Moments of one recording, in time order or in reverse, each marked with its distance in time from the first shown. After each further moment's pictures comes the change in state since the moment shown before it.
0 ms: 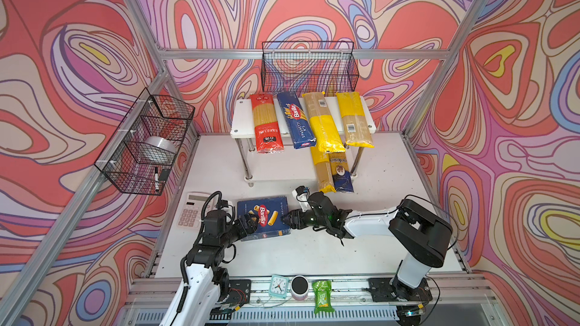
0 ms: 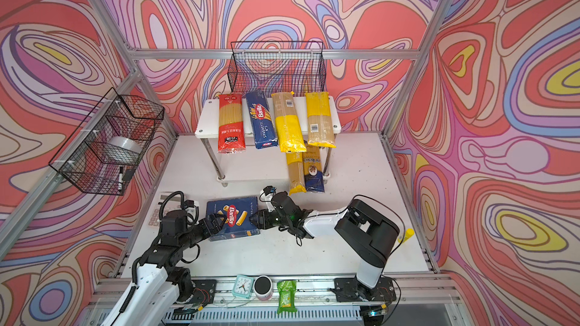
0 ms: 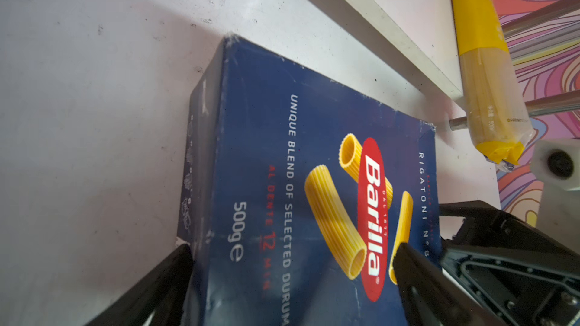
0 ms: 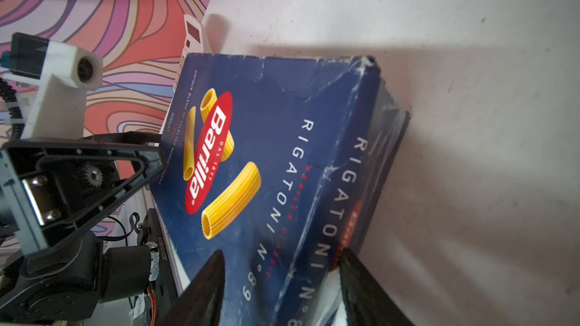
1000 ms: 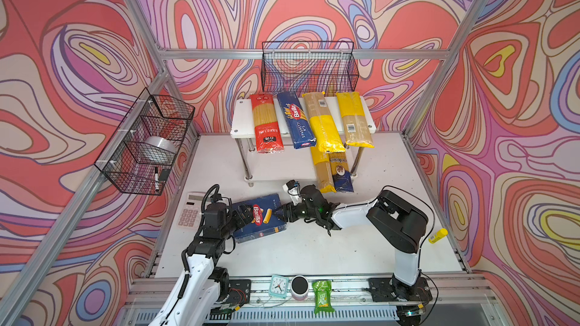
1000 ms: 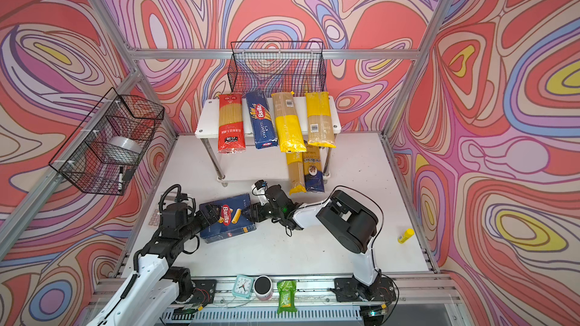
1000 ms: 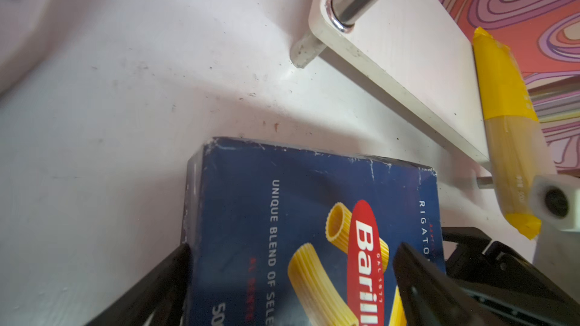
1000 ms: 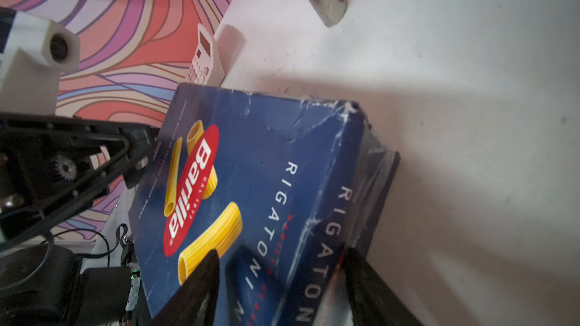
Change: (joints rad) left arm 0.002 0.136 0.058 0.123 -0.146 -0.041; right arm -0.038 0.177 0.137 0.088 -0.077 -0.092
